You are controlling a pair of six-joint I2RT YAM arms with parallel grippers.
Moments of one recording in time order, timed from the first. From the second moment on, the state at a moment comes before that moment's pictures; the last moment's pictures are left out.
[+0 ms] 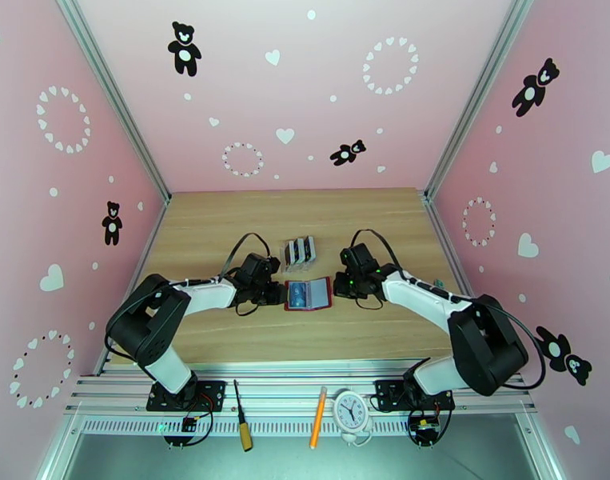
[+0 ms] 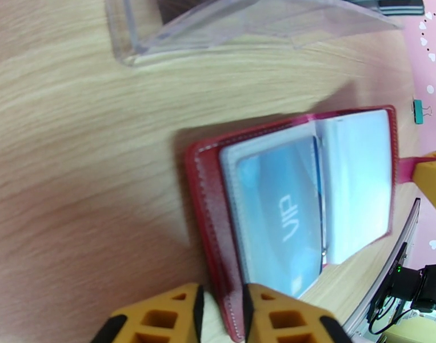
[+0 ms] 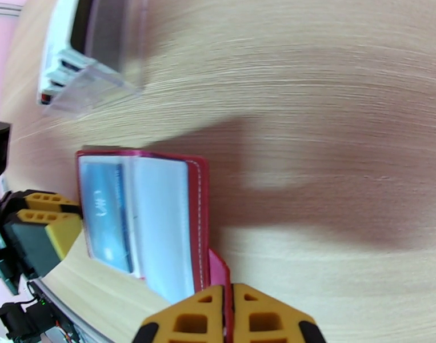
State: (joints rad) left arm -0.56 1.68 0.74 -0.04 0.41 -0.57; right arm 0.51 1.45 0.81 -0.43 -0.21 0.58
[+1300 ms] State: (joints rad) left arm -0.56 1.69 0.74 -0.04 0.41 -0.57; right arm 0.71 1.57 1.01 -0.44 -0.23 0.63
